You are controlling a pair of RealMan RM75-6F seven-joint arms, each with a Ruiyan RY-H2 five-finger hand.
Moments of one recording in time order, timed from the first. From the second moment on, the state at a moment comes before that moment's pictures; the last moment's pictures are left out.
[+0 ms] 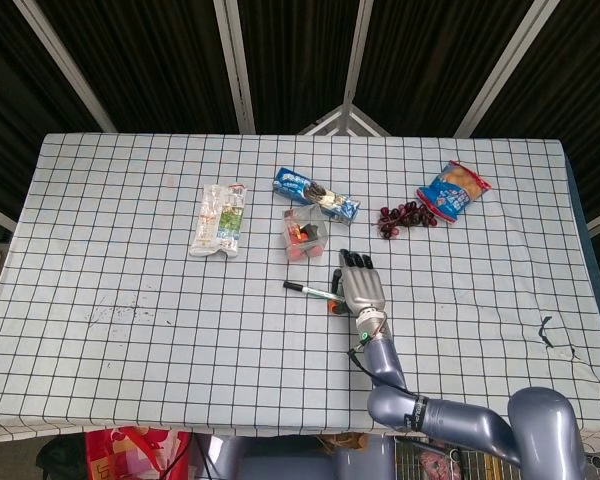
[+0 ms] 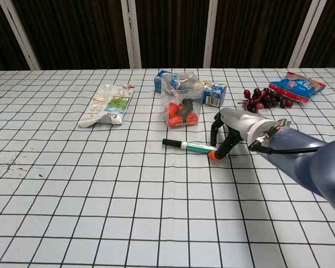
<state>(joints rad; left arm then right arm) 0.04 -1.29 -0.14 -1.31 1.26 1.53 0.09 0.83 -1.87 0.34 -1.34 -0.57 1.05 -0.61</state>
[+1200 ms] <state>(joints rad) -0.03 -1.17 -0.12 -1.80 1.55 1.62 0.31 0.74 -1.49 0.33 -2.07 -0.71 1.36 -0.80</state>
